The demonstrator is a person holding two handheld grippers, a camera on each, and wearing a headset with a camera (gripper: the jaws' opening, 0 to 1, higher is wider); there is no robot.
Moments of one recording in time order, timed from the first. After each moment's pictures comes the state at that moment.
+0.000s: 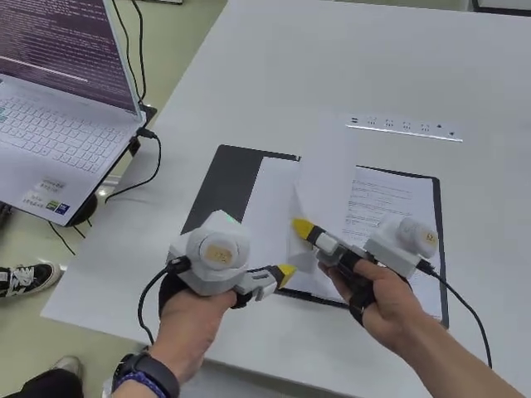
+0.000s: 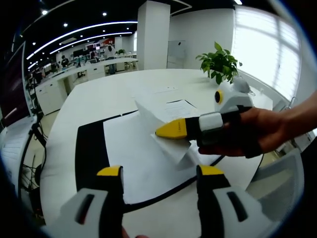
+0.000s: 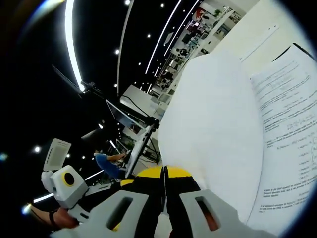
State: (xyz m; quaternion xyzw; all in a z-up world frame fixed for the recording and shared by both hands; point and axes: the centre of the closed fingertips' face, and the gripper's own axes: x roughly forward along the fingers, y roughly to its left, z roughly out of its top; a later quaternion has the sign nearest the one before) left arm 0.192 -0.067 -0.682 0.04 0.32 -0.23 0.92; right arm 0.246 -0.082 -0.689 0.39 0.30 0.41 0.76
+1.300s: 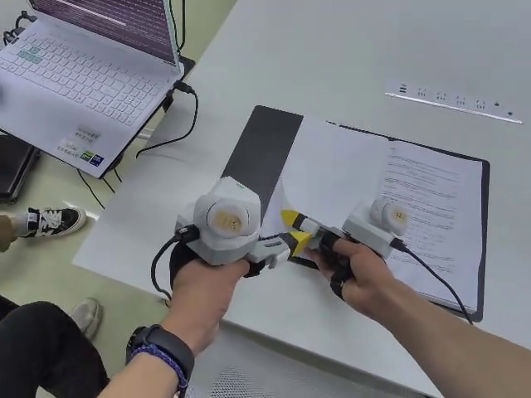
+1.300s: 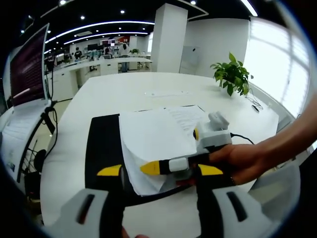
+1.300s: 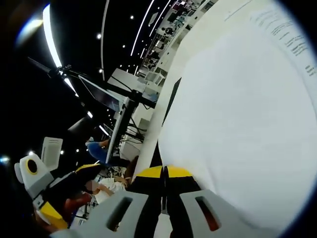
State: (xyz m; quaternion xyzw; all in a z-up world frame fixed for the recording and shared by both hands) left arm 0.191 -0.032 -0.680 -0.02 0.31 -0.18 0.93; right arm 0.237 -0.017 -0.778 0.38 0.41 0.39 0.73
